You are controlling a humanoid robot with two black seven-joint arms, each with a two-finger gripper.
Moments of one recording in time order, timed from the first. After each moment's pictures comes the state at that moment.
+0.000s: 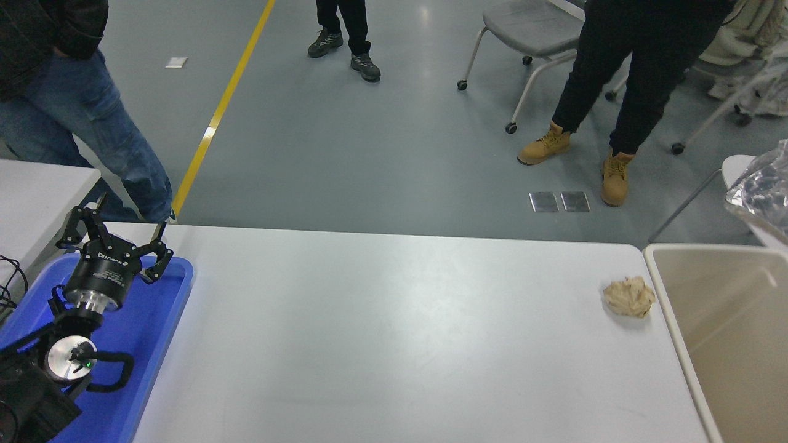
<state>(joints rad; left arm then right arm) -0.55 0.46 -0.60 -0.39 -0.23 -0.70 -0.59 0.80 -0.82 -0.03 0.43 -0.76 0.00 0.13</state>
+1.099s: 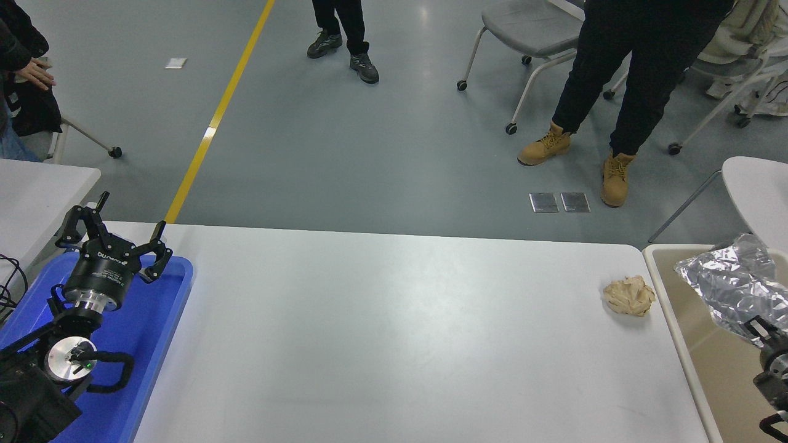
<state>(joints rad) -0.55 0.46 -0.60 -0.39 -0.23 -0.70 -0.59 0.58 -0.38 -0.02 0.04 -0.54 -0.25 0.10</state>
